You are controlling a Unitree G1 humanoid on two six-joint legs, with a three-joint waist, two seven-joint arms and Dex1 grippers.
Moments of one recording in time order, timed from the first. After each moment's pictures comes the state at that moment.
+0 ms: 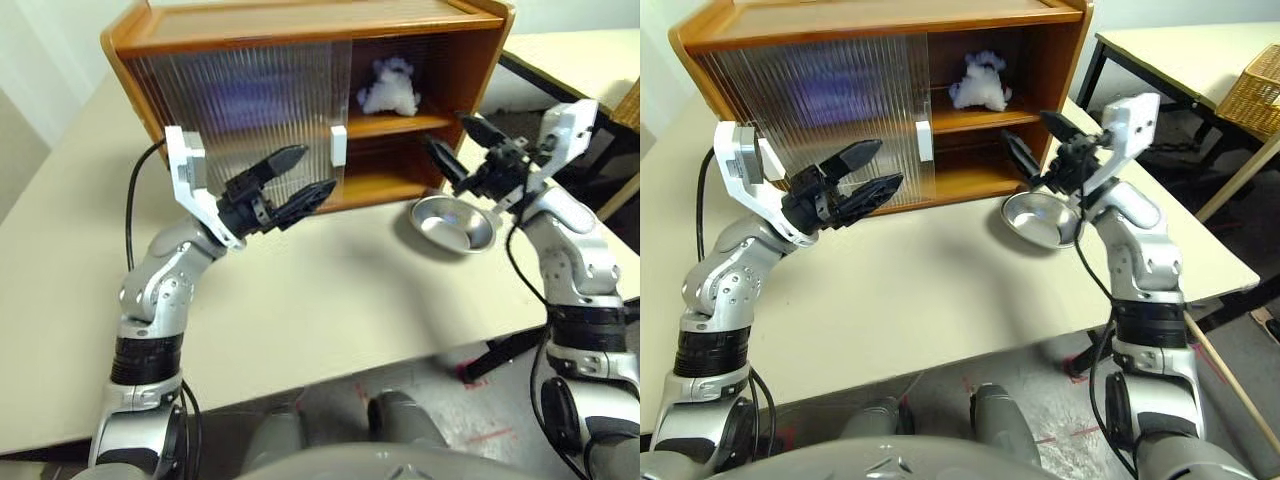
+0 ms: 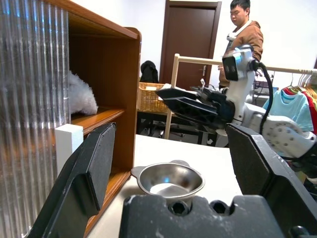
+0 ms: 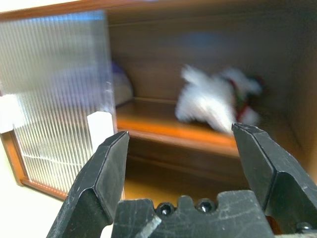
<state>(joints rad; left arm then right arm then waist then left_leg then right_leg) -0.38 0.38 0.10 -0.21 -0.73 0.41 -0.83 -0.43 -0.37 -0.25 -0.04 0.44 0.30 0.60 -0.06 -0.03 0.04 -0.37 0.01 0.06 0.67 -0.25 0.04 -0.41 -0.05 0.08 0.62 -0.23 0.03</state>
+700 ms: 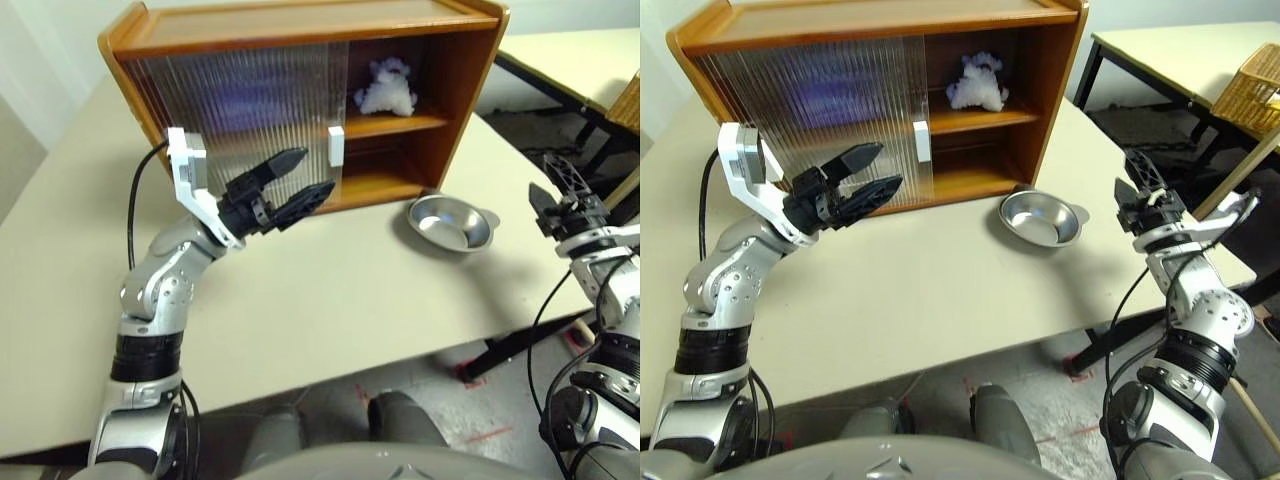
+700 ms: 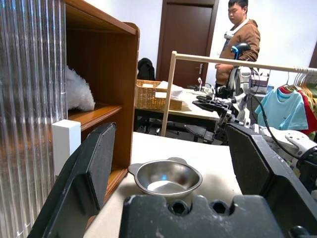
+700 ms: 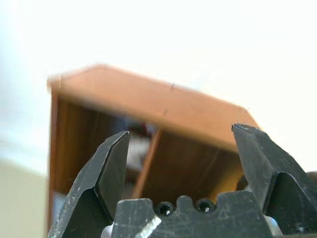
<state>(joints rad) -0.39 0.38 0.10 -0.18 -0.73 0.41 -0.85 -0.42 -0.31 -0.86 0.32 1.28 0.77 0.22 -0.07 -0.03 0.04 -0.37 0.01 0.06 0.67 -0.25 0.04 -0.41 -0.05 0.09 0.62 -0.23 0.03</state>
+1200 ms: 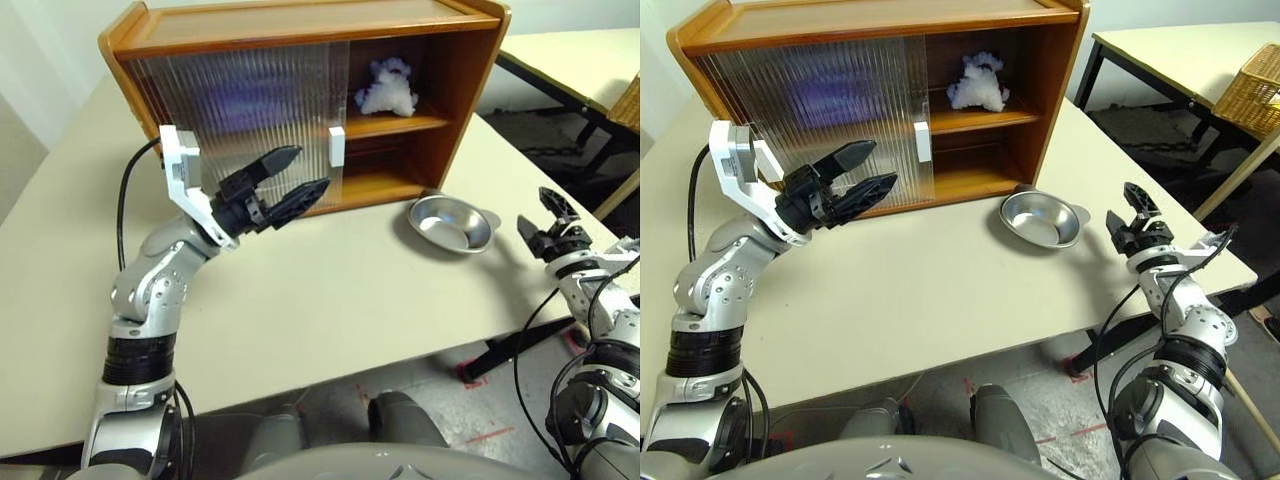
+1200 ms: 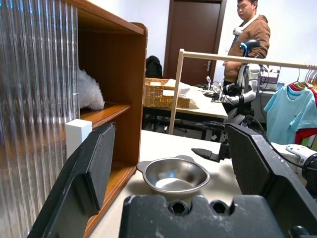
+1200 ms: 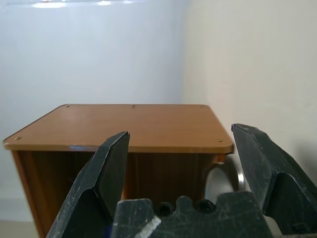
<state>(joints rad) -0.38 0.40 0.12 -0.22 -0.73 0.42 -0.82 -0.43 -0.34 -0.88 0.61 1.27 0.74 0.25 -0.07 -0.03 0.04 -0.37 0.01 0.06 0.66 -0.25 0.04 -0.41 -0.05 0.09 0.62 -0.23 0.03</state>
